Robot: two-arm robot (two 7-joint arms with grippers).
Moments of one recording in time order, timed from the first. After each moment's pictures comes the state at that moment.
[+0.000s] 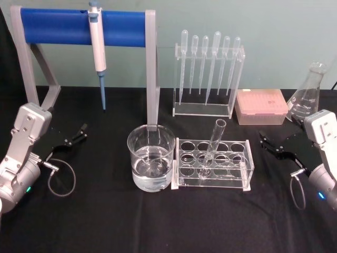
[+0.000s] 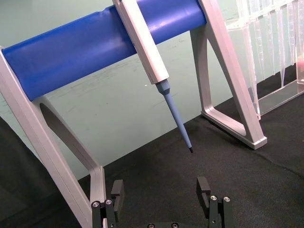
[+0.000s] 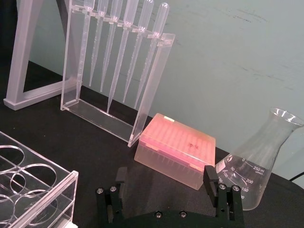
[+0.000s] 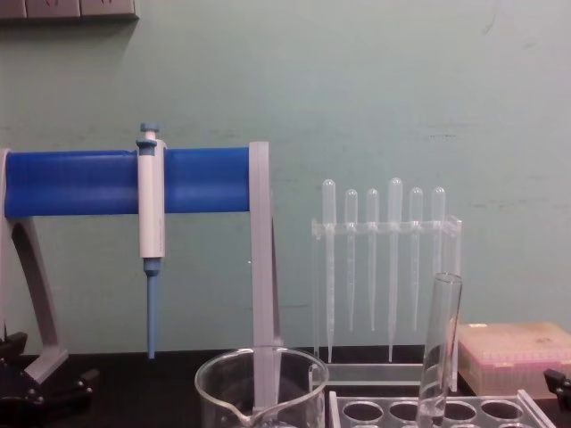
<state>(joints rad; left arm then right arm) -0.20 0.60 0.45 -1.41 -0.25 -0.12 0.03 0.20 0.60 -0.45 -1.41 0.25 -0.12 -0.03</state>
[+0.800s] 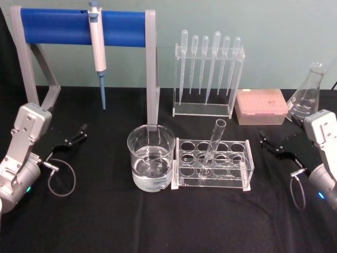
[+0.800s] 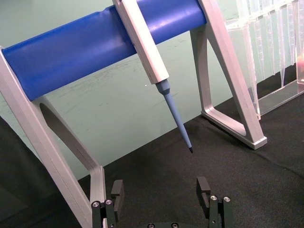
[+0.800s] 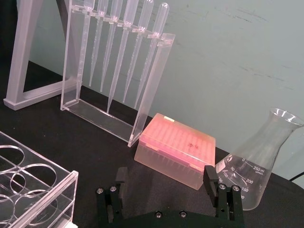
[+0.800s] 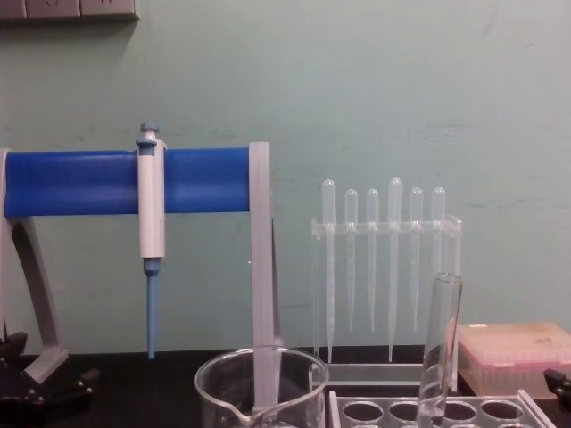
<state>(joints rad) -0.20 0.60 0.45 -1.41 -0.25 -0.12 0.03 0.20 0.60 -0.45 -1.41 0.25 -0.12 -0.03</state>
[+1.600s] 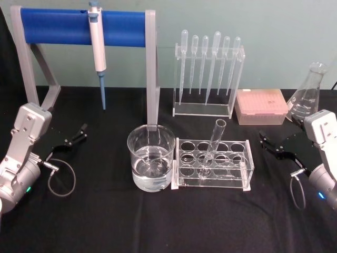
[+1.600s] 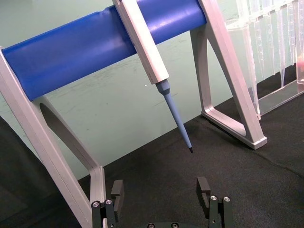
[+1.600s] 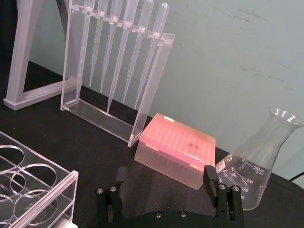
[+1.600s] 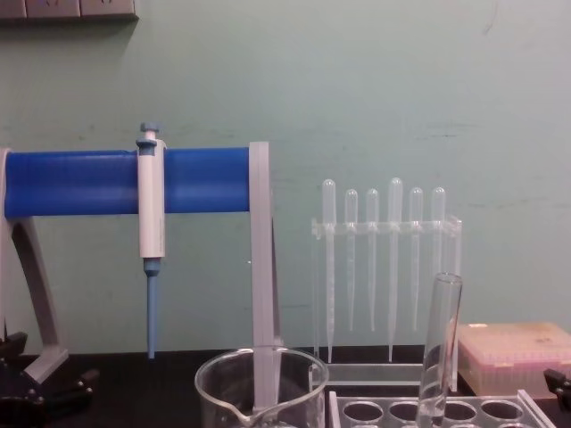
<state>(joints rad) -0.20 0.60 0.45 -1.41 -0.25 -0.12 0.03 0.20 0.60 -0.45 -1.41 0.25 -0.12 -0.03</state>
